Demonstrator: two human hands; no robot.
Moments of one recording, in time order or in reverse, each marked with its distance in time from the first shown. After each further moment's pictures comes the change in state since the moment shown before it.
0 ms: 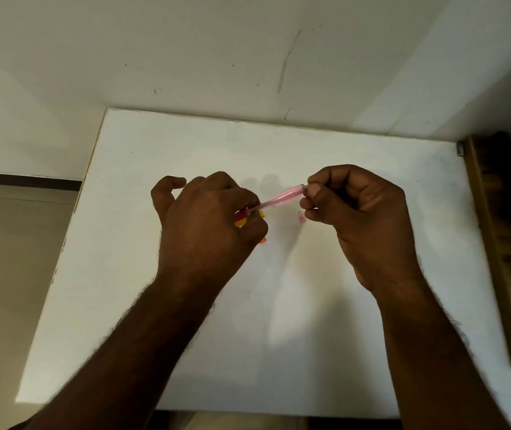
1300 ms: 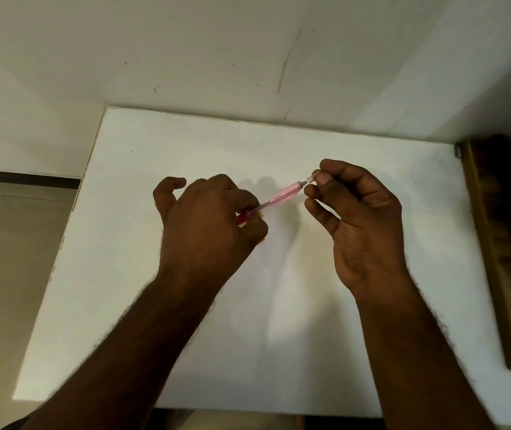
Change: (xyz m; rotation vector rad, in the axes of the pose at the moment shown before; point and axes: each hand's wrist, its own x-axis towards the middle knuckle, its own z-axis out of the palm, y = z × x) left_hand 0.001 0.001 0.003 0.039 -0.036 -0.013; right_hand 0.001 0.001 0.011 0.379 0.188 0.200
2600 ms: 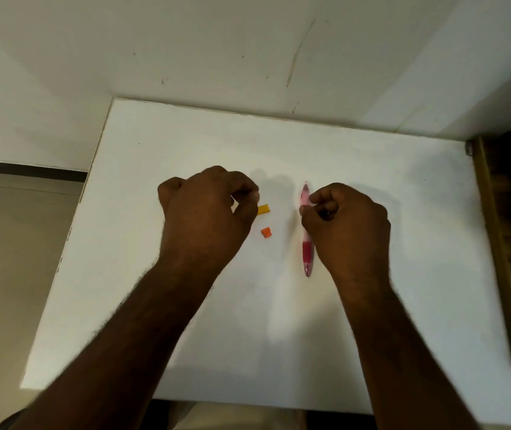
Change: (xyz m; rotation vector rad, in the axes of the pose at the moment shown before) left_hand 0.007 -0.013 0.000 -0.152 0.049 -0.070; right_hand -0.003 0.024 0.003 -1.138 0.082 -0.254
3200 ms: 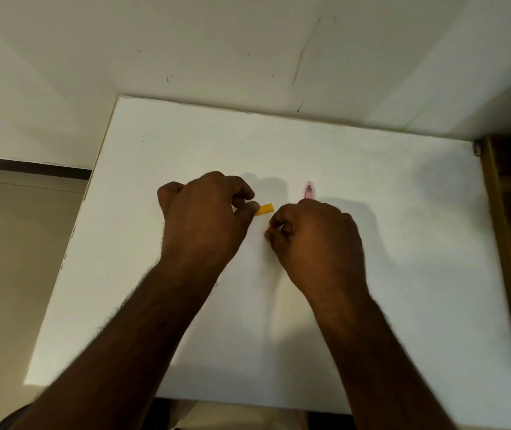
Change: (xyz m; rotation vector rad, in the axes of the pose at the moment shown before) left_hand 0.001 -0.013 0.013 0.086 -0.041 -0.075; right_hand -0.021 -0.025 0.013 -0.323 -0.190 -0.318
